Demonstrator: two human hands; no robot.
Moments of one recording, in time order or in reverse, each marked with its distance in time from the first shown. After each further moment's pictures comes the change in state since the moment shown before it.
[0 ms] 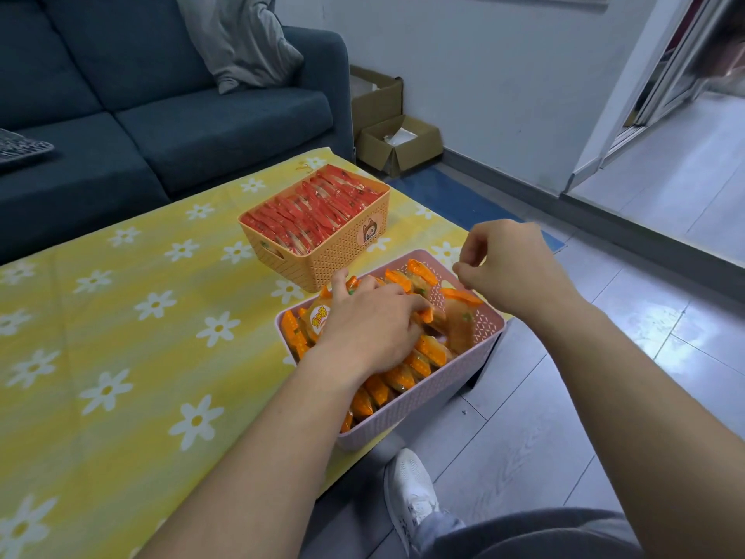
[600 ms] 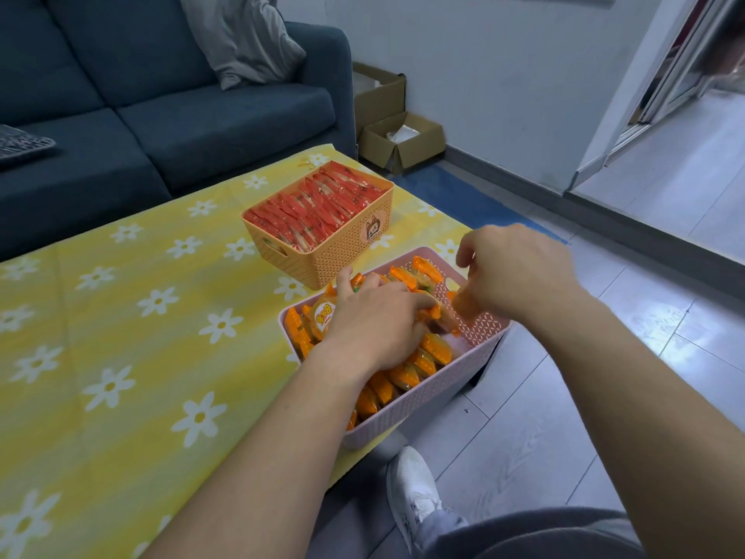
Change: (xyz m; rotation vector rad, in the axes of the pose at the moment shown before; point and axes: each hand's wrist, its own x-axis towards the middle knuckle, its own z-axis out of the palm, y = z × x) left_hand 0.001 0.001 0.001 -0.016 0.010 0.003; right_hand -0.005 -0.016 -0.005 -0.506 -0.097 0.000
